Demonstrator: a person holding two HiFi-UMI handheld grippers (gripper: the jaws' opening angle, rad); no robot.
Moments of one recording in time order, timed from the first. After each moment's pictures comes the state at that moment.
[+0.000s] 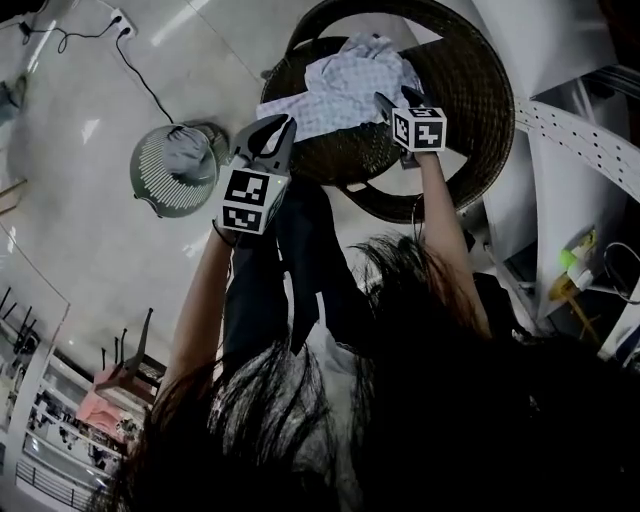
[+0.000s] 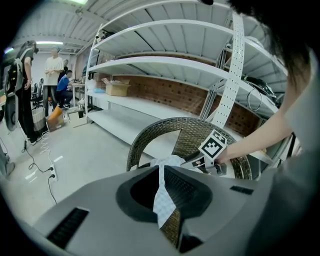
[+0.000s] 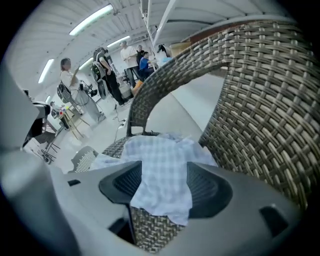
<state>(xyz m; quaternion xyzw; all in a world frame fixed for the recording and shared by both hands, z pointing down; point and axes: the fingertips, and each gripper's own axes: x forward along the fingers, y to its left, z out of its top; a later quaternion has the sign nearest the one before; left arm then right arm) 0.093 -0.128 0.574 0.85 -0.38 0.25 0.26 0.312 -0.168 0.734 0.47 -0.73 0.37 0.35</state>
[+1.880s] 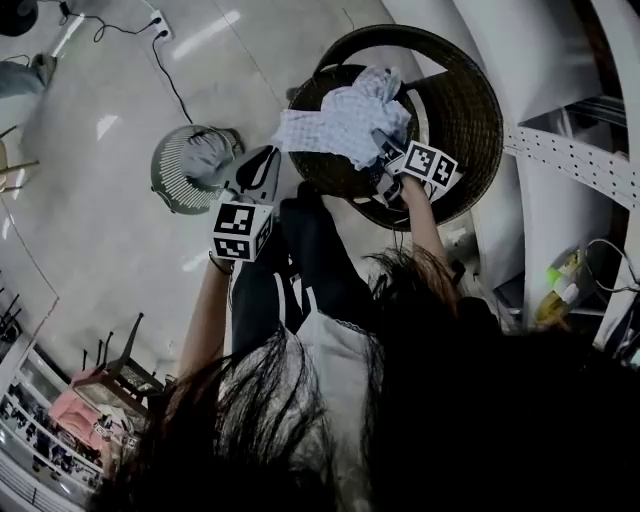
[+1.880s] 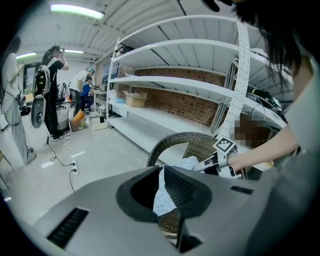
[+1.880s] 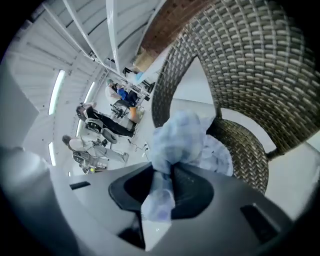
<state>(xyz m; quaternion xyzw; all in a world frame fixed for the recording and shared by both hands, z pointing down) 0.009 -0.077 0.494 0.81 -0.47 0.21 0.26 0.237 -0.113 0.652 0.44 -0.65 0.61 0.11</state>
